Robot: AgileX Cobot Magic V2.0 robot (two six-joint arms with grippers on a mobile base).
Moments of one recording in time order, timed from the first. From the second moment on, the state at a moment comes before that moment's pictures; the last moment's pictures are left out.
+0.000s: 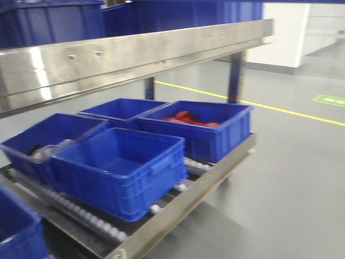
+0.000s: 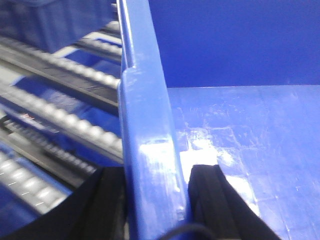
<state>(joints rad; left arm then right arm) 0.02 0.87 -1.47 -0.13 1.09 0.00 0.43 1.01 -1.50 -0.16 1.03 0.21</state>
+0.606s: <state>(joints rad) 0.02 0.87 -1.47 -0.13 1.09 0.00 0.43 1.01 -1.50 -0.16 1.03 0.21</state>
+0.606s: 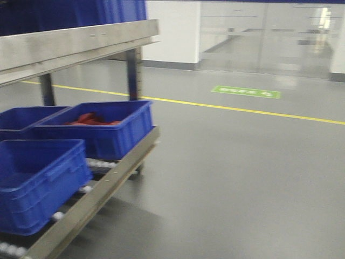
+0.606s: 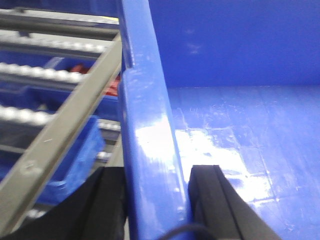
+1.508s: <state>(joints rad) 0.02 0.87 -1.47 -0.13 1.09 0.00 0.43 1.01 -1.50 -0.16 1.03 0.21</state>
